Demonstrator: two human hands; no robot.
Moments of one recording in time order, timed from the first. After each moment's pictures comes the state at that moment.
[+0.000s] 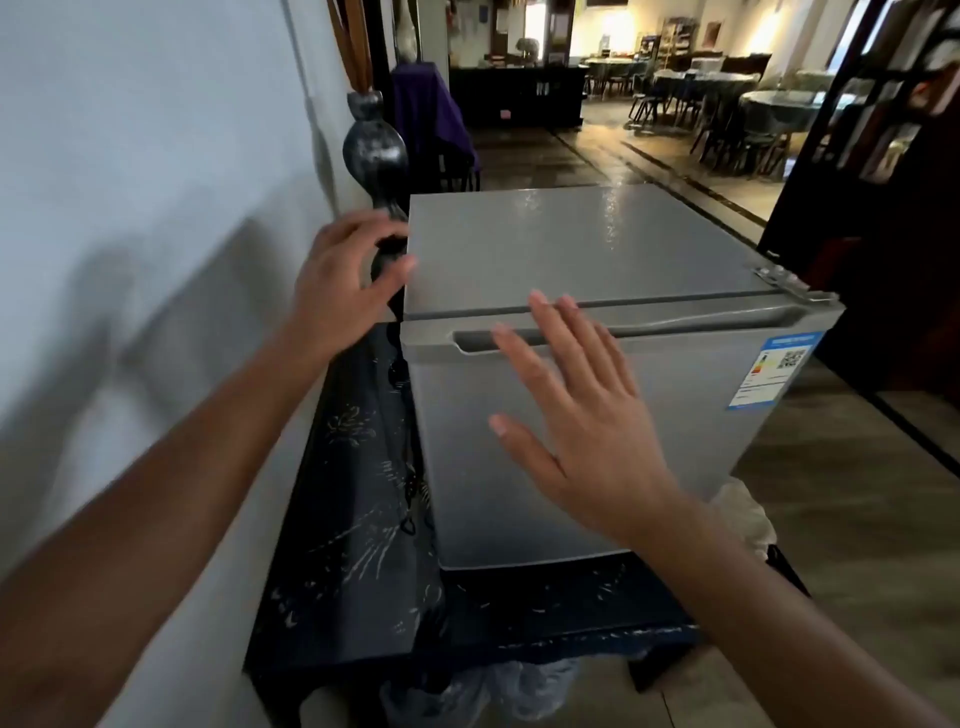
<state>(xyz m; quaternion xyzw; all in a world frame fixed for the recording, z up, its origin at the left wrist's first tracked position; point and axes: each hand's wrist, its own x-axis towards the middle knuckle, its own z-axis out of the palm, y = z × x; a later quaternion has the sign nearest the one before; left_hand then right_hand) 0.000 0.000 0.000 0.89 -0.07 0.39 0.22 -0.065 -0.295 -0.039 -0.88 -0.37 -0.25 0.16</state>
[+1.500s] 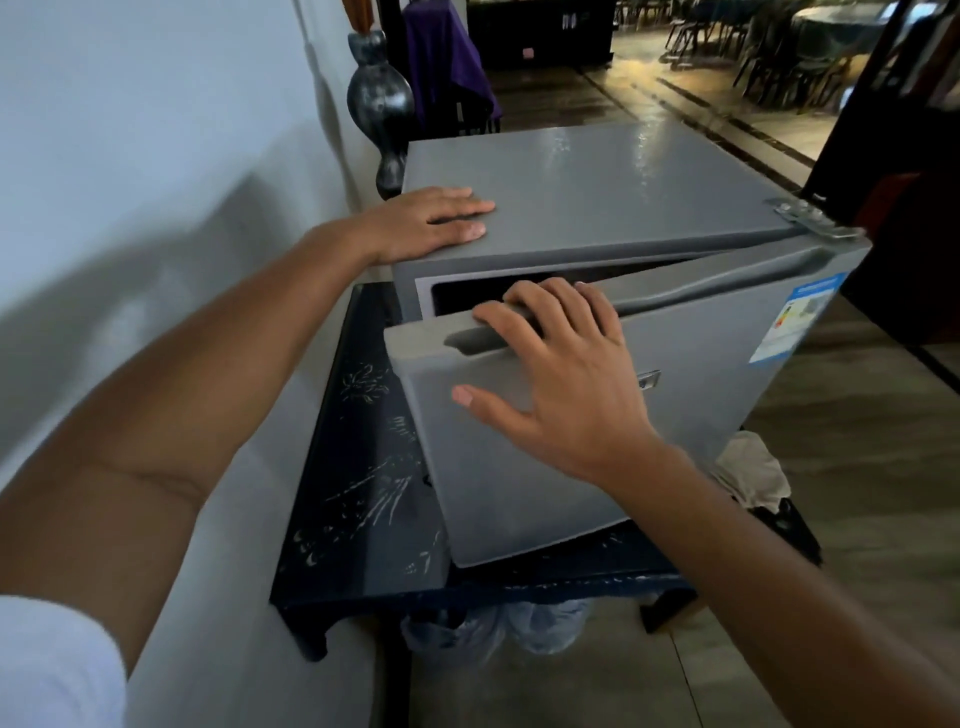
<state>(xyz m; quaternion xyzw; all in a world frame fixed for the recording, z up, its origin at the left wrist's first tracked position) 0.063 -0.033 0.015 0.98 -0.11 -0.02 0.14 -0.062 -0.292 -0.040 -0.89 -0.37 -0.23 0.15</state>
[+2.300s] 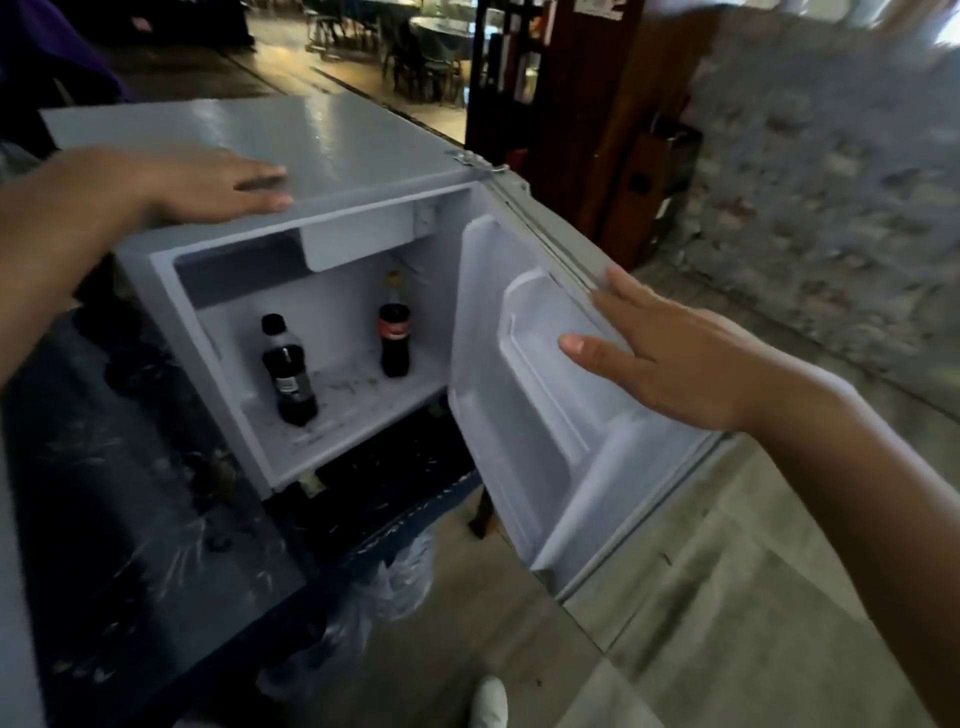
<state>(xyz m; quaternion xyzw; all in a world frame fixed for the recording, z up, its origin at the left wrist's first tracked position) 0.073 -0.093 0.029 0.97 -0.24 -0.04 0.04 -0.242 -0.446 0.038 -1.00 0.02 0.04 0.04</state>
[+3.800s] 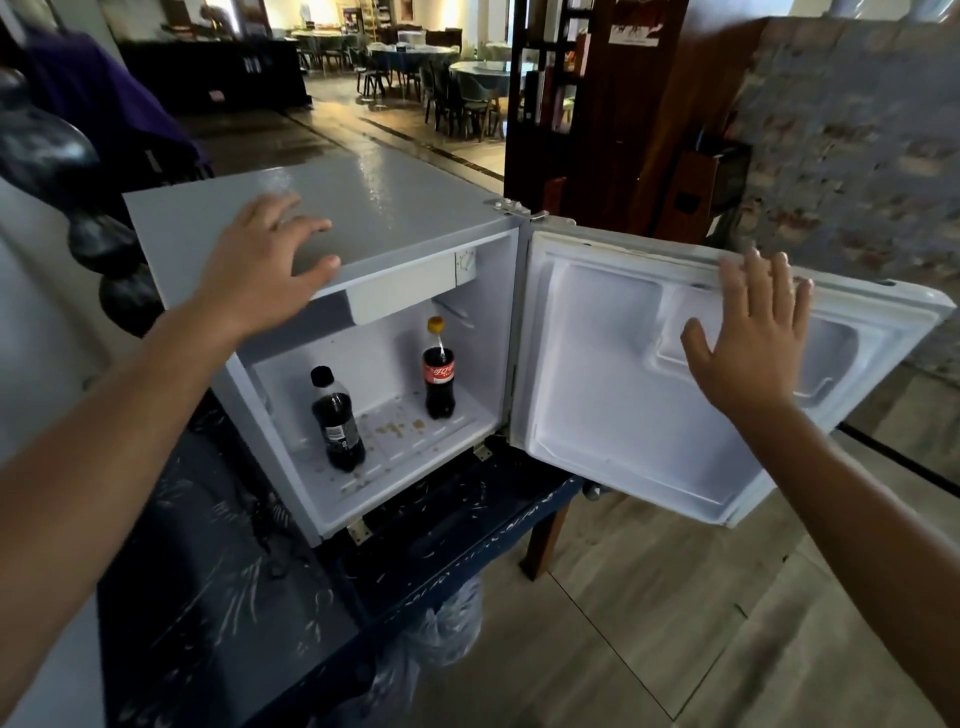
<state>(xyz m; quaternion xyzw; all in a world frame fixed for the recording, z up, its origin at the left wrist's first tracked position) 0.050 -0.107 0.002 0.93 -0.24 0.23 0.14 -0.121 -0.573 -0.073 -0.92 0.16 -0.36 -0.01</state>
